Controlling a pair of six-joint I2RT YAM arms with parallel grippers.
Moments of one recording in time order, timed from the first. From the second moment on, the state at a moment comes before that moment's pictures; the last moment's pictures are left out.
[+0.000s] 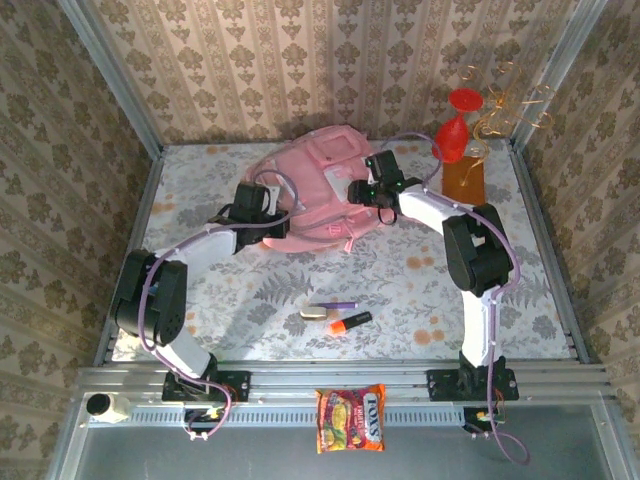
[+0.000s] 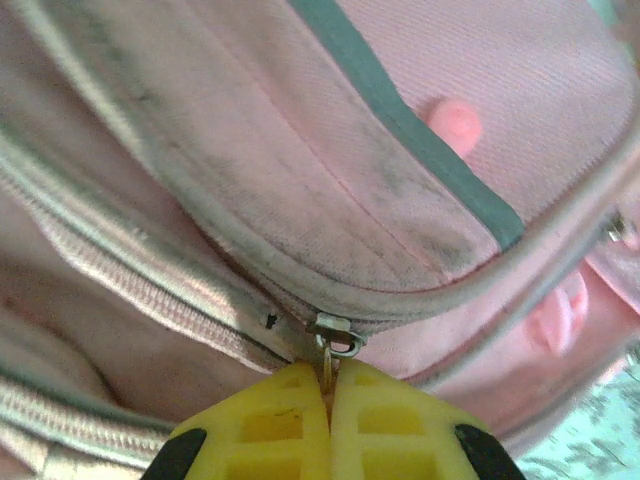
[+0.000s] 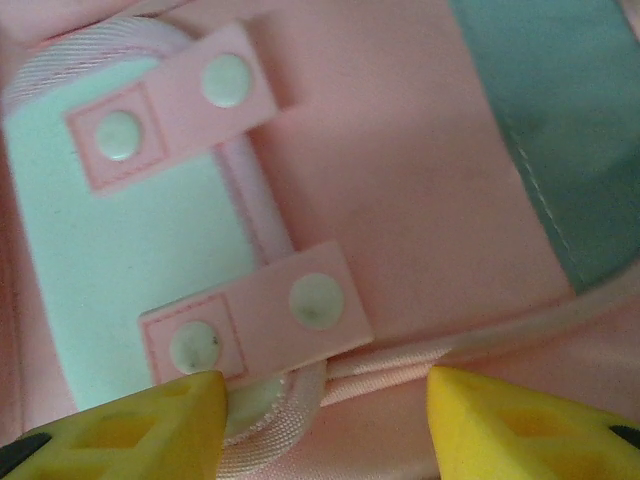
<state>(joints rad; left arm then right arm) -0.41 1.62 0.97 -0.14 0.25 -0.25 0.34 2.06 1.52 -0.28 -0.03 0.39</state>
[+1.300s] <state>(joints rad) -0.49 1.54 0.98 -0.27 0.09 -0.13 0.34 1.88 1.03 0.00 -0.21 0.69</state>
